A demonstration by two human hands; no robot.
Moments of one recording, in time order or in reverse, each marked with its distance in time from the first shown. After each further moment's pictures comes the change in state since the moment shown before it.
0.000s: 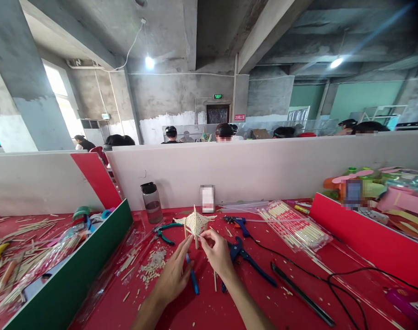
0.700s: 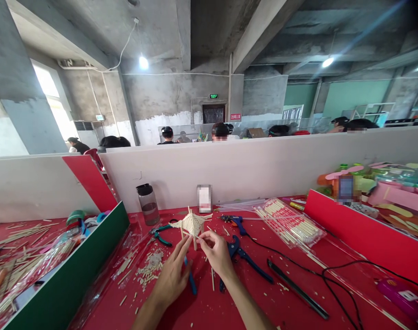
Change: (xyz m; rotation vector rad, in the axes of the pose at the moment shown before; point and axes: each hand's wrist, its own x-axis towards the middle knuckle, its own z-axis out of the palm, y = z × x) left_hand 0.002 0.006 0.002 0.064 0.018 -0.003; right_hand -0.003 0.000 -0.005 0.113 -0.013 0.072
